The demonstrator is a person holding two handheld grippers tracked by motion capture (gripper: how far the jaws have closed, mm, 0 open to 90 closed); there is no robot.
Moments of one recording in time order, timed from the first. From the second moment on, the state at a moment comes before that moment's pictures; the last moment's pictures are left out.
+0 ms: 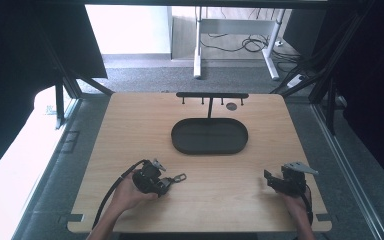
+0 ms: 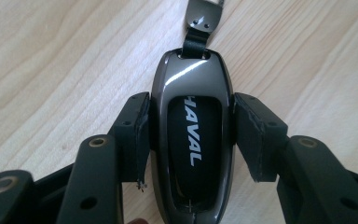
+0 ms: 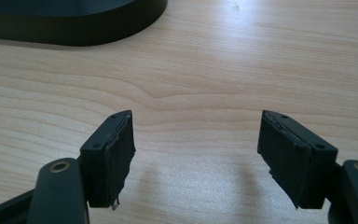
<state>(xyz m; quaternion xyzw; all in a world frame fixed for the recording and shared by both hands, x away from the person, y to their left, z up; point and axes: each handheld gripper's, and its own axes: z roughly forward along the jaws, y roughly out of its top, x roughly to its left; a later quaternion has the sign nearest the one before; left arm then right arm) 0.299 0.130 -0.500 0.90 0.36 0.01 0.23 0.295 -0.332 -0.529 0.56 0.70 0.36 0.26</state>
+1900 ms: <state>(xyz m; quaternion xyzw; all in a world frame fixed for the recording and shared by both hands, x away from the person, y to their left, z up) 0.374 0.109 -0.442 0.88 0.34 -0.01 0.34 0.293 -0.334 -0.528 0.55 0.70 0.37 0.26</state>
